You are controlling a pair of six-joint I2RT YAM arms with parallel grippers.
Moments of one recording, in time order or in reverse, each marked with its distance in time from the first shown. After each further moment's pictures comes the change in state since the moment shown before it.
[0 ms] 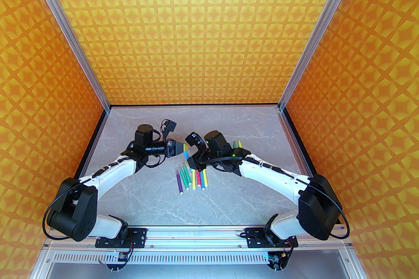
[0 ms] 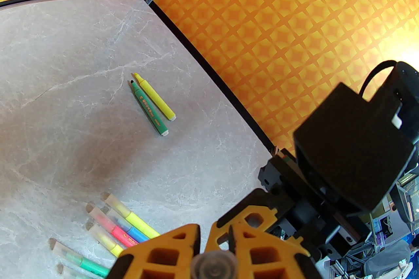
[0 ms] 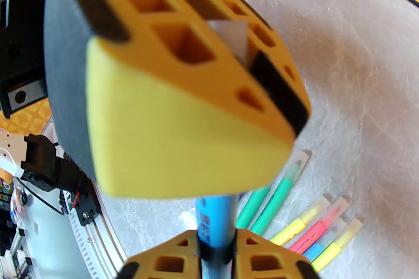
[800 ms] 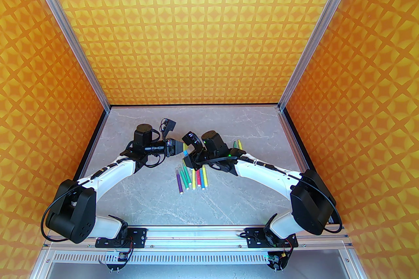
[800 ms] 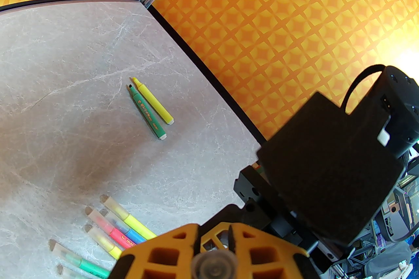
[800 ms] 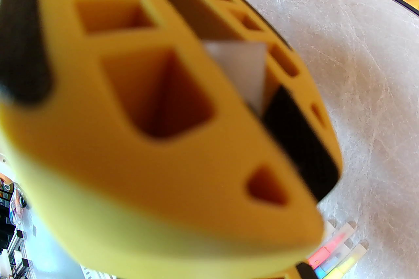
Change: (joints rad) left arm -0.001 -0.016 0.000 -0.005 -0.017 -0.008; right arm 0.006 0.047 -0.018 0.115 -0.021 0.001
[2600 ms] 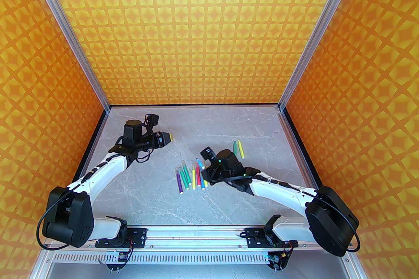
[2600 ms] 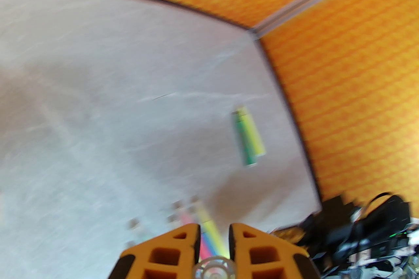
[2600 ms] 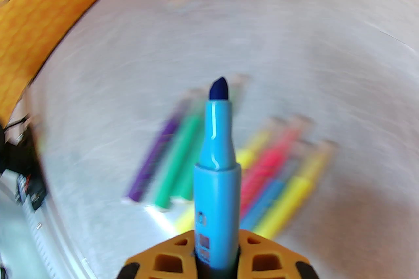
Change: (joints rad) left arm 0.139 -0.045 0.096 -0.388 -0.354 0.038; right arm -0.085 -0.204 -0.379 0.085 0.236 0.041
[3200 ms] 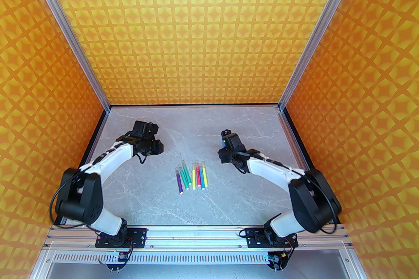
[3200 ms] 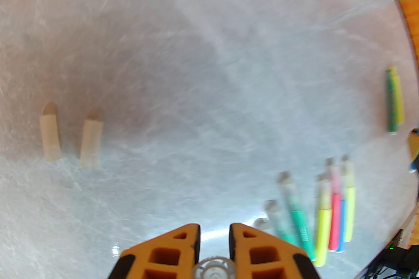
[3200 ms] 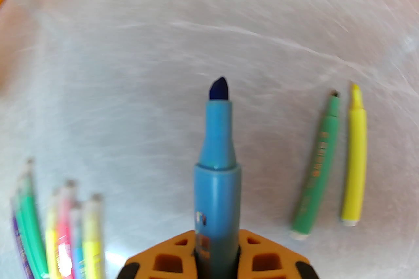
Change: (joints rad) left arm 0.000 0.242 0.155 -0.382 -0.343 0.216; right arm -0.198 0.254 0.249 -0.209 0.372 0.079
